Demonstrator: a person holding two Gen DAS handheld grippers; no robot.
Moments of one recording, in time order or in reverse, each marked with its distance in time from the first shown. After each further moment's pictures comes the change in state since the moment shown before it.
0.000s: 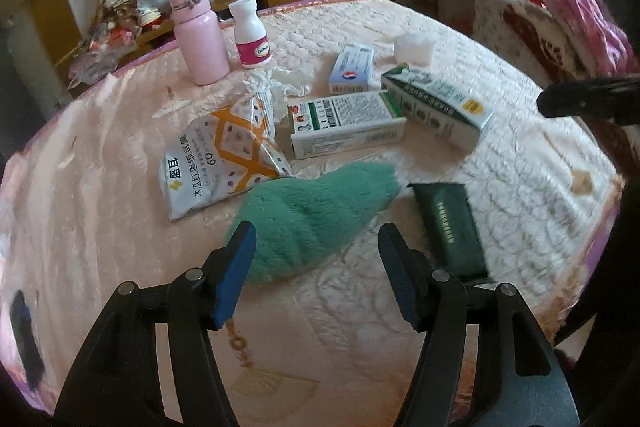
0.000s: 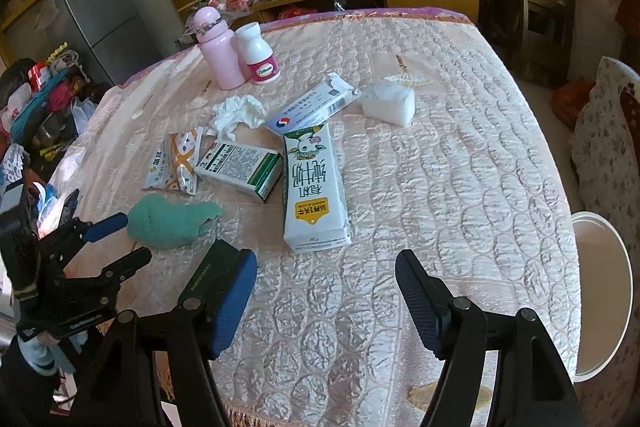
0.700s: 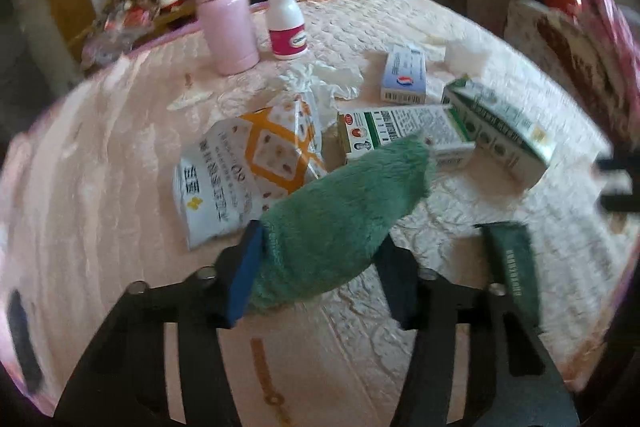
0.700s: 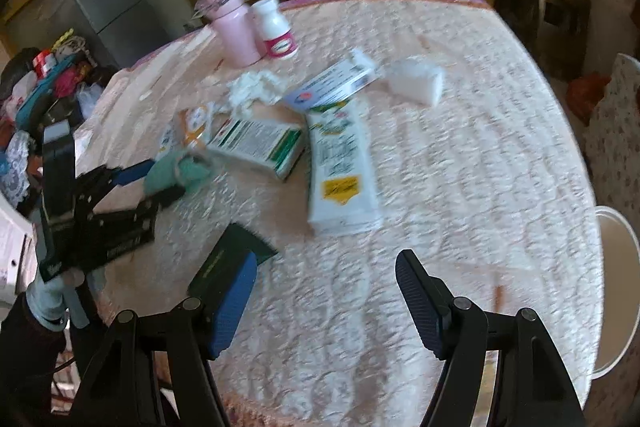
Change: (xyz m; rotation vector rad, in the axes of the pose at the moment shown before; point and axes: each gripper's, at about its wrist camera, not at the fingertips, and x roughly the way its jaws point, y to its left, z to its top) left arm 0.031 0.039 0.022 -0.114 0.033 0.031; right arm 0.024 0.023 -0.009 -0.025 0.089 0.068
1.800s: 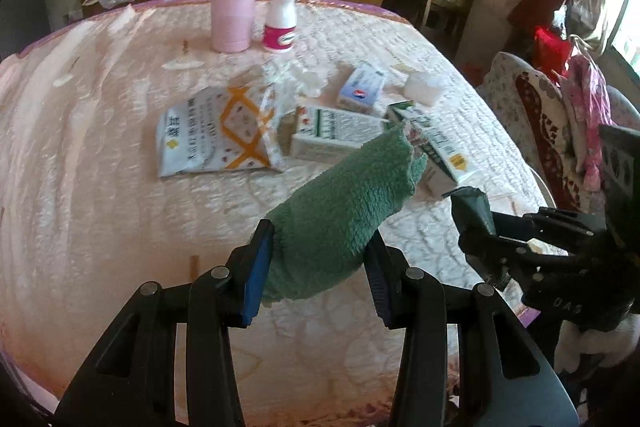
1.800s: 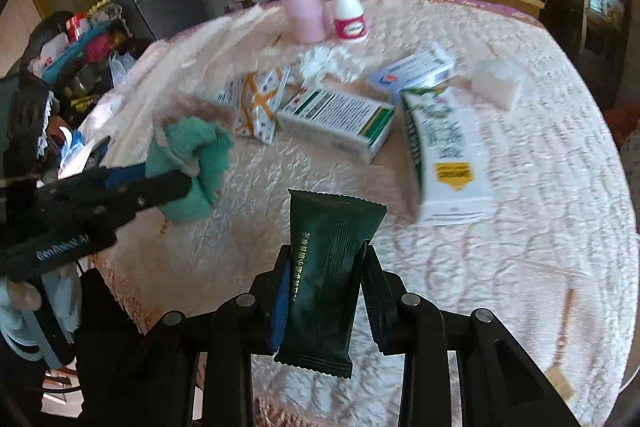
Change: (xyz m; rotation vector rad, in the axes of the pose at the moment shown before) left arm -0.055 -0.020 -0.015 -0.202 -0.002 -0.157; right arm 0.010 0.042 -0.007 -0.104 -0.050 0.025
